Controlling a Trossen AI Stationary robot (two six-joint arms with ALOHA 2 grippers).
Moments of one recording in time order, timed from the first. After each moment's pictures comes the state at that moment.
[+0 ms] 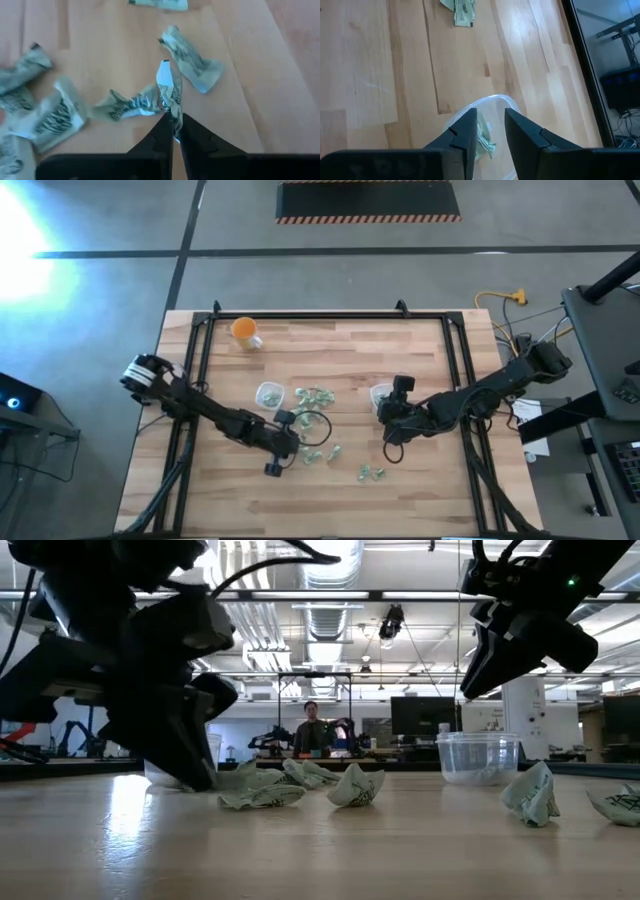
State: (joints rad) left arm -0.39 1.64 0.73 0.03 -0.16 -0.12; right arm 0.39 1.39 0.82 -0.64 0.70 0.33
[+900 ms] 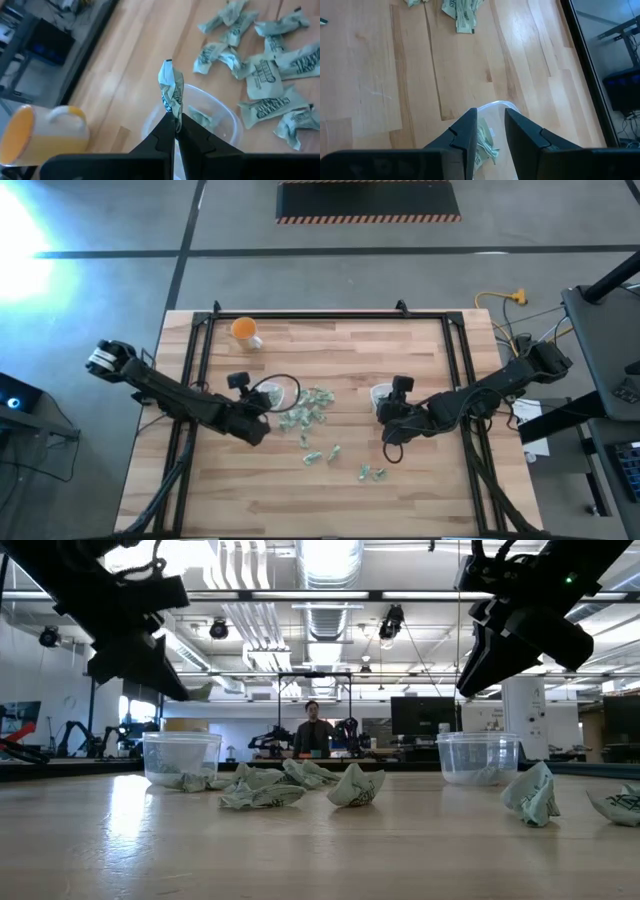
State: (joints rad) left arm -0.38 1.29 0.73 -0.65 -0.83 -0.51; right arm 0.39 1.39 0.82 -0.61 0.70 0.33
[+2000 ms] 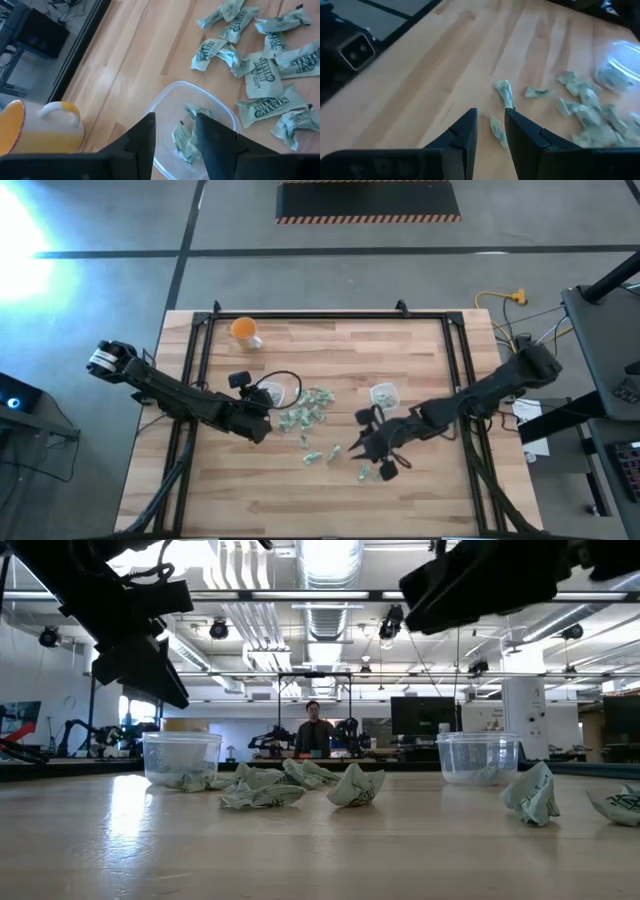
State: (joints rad) left arm -0.36 1.30 0.74 -0.64 -0.80 -0.52; right arm 0.39 1.52 0.79 0.13 0.06 -0.08
